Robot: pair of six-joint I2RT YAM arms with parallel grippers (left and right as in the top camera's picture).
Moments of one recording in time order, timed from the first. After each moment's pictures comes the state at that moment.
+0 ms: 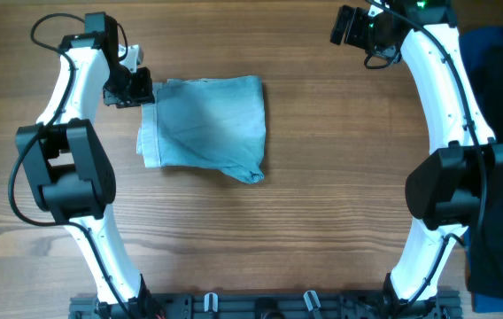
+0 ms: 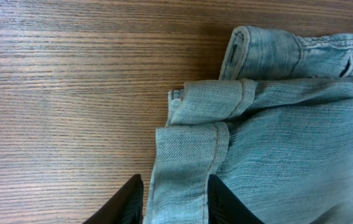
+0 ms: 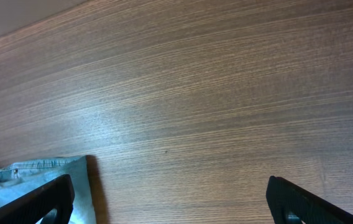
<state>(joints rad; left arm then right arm) 0.09 2.20 1.80 -1.04 0.19 -0.02 0.09 2.10 2.05 -1.01 -0.08 0.35</state>
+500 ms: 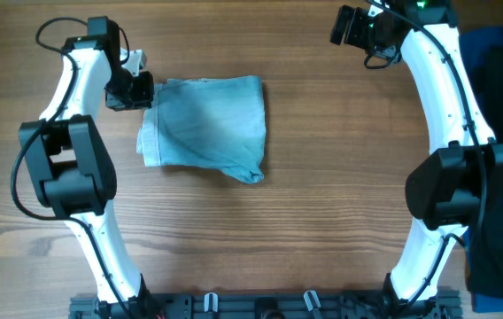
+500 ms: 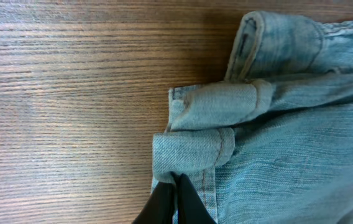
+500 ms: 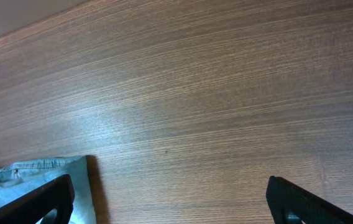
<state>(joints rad) 0.09 2.23 1.80 -1.04 0.20 0.02 0.09 2.10 2.05 -1.01 -0.08 0.35</state>
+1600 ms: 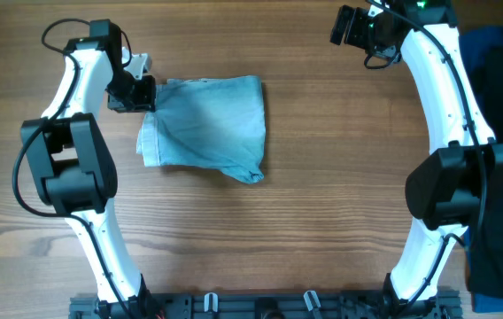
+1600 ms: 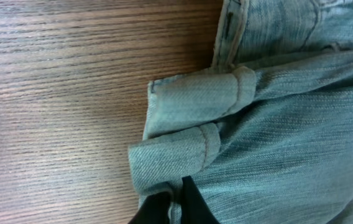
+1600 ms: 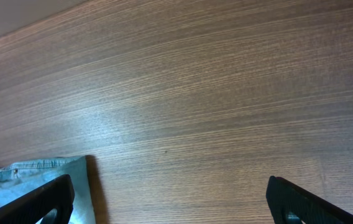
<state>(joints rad) 0.09 2.26 1.80 -1.05 0.23 0.10 0.09 2.10 2.05 -1.01 -0.08 0.35</state>
